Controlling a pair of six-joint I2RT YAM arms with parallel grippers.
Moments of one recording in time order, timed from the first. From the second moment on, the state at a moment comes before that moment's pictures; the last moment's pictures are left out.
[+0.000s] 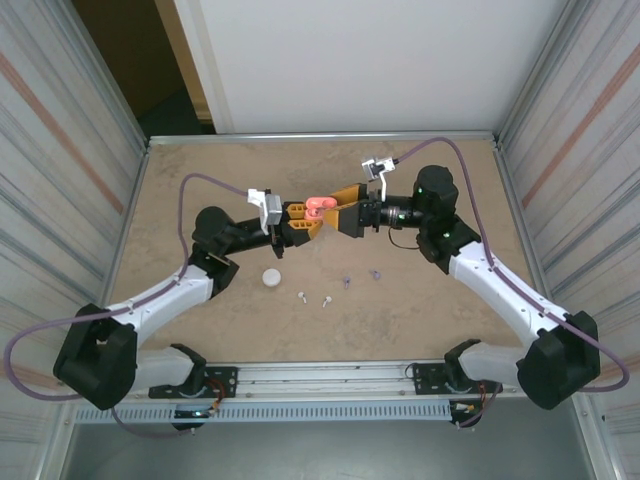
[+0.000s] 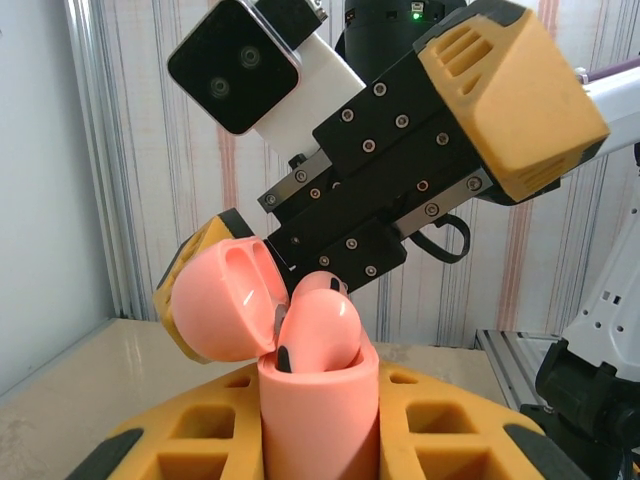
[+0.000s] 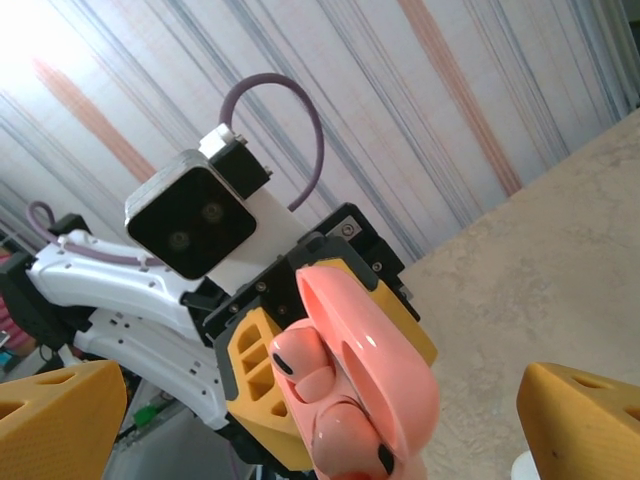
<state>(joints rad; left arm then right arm) -0.54 1.25 0.67 0.85 0.84 -0.18 0.51 1.22 0.97 0.25 -0.93 0.62</state>
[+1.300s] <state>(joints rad) -0.54 1.30 0.66 0.79 0.74 -0.18 0.51 1.17 0.97 0.15 -0.91 0.49</state>
